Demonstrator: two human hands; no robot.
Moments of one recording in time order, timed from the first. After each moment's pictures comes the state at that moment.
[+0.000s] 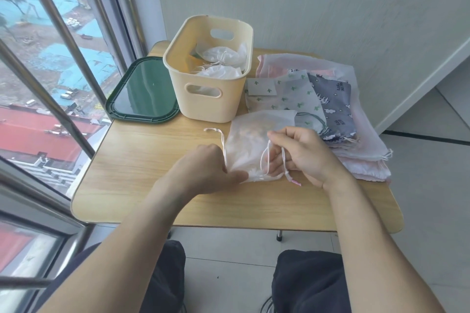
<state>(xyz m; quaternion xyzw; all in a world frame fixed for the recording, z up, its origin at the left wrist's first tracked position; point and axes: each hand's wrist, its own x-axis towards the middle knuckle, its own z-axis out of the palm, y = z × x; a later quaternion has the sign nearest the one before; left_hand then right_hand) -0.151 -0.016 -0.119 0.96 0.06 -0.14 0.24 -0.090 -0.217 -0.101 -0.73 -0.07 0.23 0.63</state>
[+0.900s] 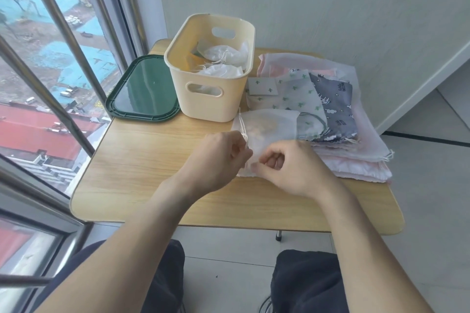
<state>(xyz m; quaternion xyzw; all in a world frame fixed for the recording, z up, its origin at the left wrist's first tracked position) -0.145 -0.030 -0.119 0.91 -0.04 0.05 0.41 -0.106 -0.215 -0.112 -0.92 -0.21 0.09 0.31</state>
